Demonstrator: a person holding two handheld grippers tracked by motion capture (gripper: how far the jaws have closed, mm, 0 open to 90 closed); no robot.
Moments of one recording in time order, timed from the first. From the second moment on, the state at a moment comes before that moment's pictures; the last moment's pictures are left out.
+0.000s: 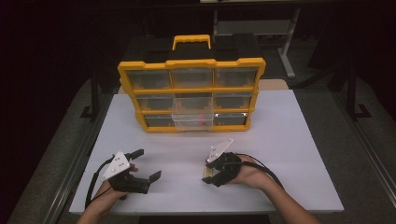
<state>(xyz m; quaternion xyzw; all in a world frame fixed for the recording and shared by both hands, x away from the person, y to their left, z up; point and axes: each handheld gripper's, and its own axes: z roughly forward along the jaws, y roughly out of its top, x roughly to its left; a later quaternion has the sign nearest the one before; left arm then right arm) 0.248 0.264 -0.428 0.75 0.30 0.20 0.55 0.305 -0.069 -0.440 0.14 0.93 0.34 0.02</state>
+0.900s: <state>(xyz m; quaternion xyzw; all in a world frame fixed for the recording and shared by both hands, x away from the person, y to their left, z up) 0.248 0.264 -0.428 0.76 0.30 0.20 0.55 0.302 -0.066 -0.443 0.13 0.93 0.33 0.04</state>
